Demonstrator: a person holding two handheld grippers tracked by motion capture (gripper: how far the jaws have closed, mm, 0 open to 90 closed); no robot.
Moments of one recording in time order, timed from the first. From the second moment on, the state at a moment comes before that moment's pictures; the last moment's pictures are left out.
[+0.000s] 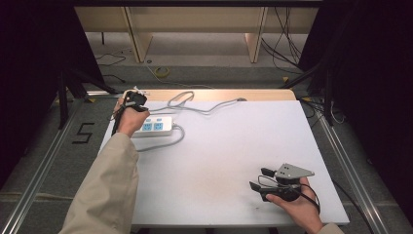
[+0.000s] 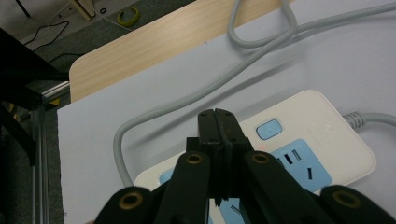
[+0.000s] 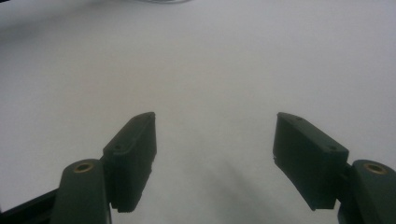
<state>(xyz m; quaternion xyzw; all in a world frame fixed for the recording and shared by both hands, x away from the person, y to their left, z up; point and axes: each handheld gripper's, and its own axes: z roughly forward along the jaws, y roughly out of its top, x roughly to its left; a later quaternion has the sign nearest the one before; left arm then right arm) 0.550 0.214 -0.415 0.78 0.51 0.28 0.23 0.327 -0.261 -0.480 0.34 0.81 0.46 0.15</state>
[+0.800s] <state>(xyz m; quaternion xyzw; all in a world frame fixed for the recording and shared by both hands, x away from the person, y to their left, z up) 0.551 0.228 -0.420 0.78 0.51 0.29 0.22 0.326 -0.262 -0.480 0.34 0.81 0.46 0.15</state>
